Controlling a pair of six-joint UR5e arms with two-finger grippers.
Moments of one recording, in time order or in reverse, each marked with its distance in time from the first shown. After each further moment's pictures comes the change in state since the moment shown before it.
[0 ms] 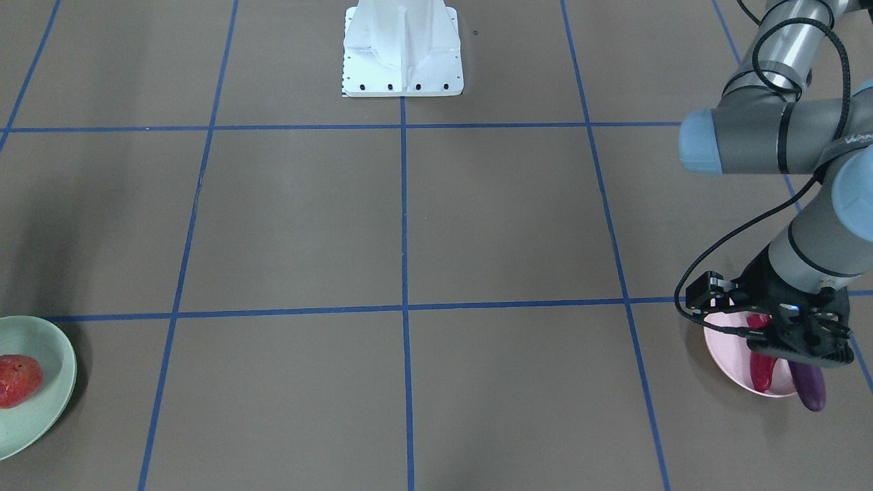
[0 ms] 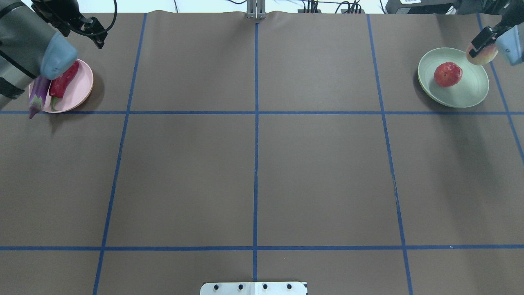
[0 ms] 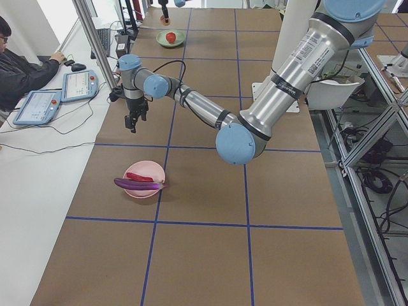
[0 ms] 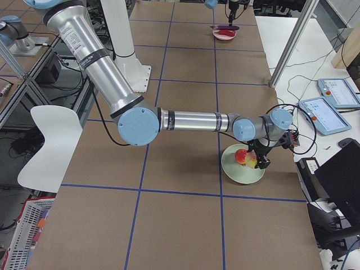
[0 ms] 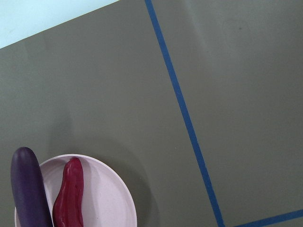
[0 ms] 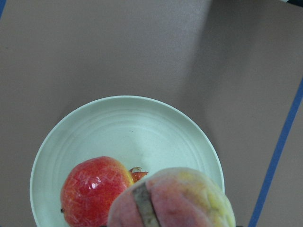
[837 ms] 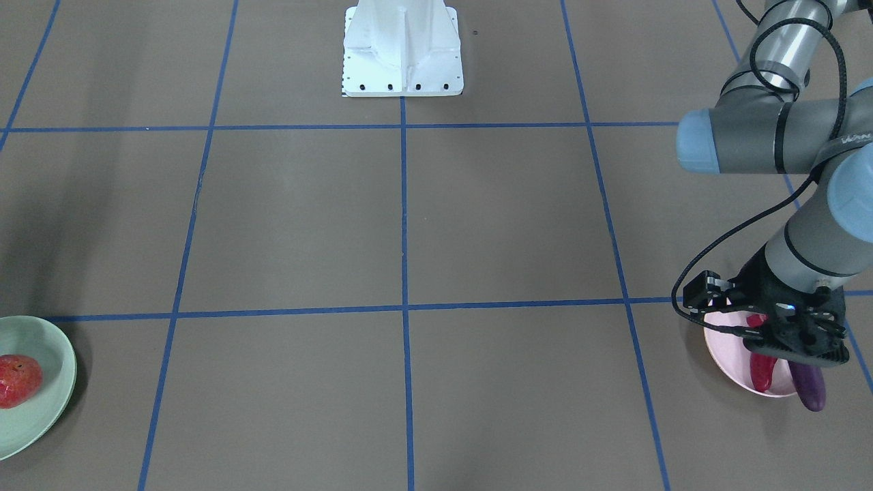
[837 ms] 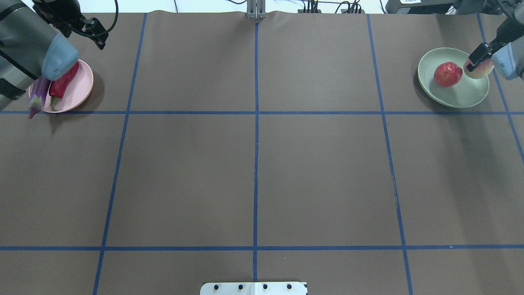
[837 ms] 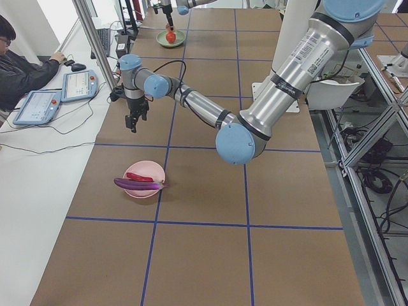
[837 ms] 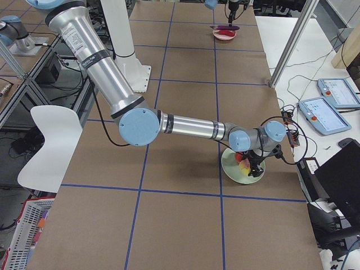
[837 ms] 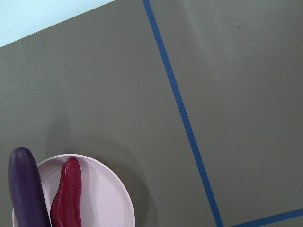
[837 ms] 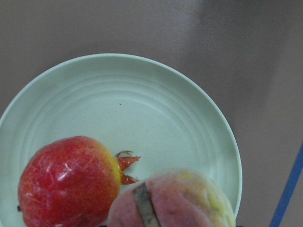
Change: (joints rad) left arm 0.004 -0.001 -0.001 0.000 0.001 0.000; right arm -0.029 -0.010 -0.095 0.088 0.002 0.000
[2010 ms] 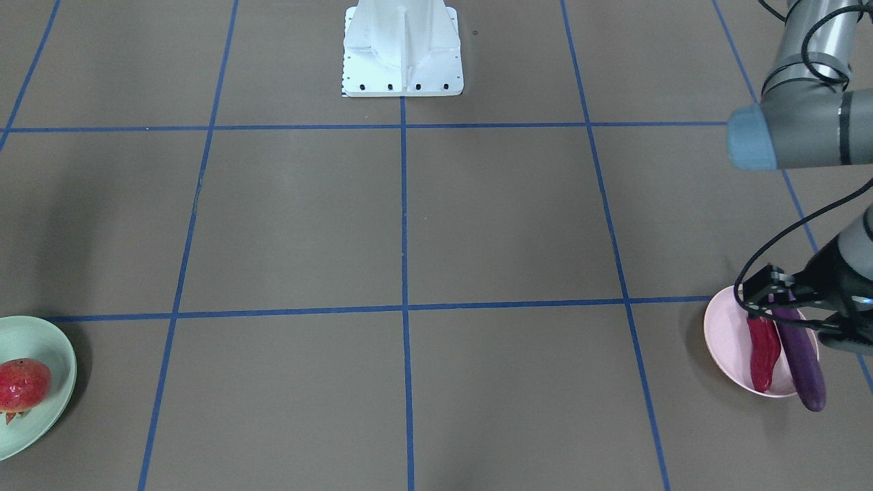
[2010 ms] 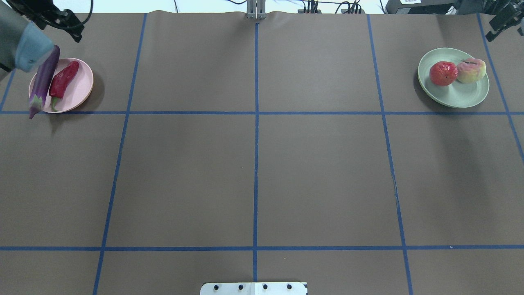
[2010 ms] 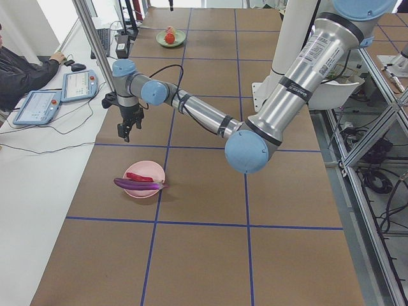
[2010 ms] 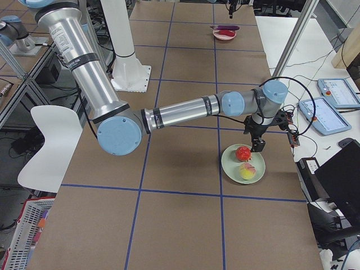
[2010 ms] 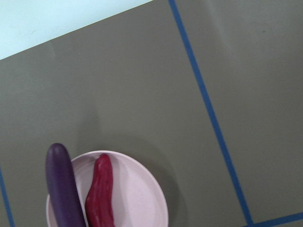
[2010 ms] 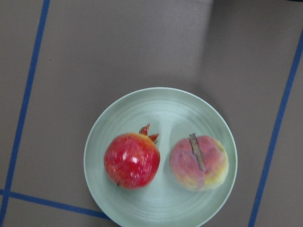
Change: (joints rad) left arm -0.118 0.107 -0.051 0.005 -0.013 0.169; right arm 0.119 -0.162 0.621 -0.413 0.005 0.054
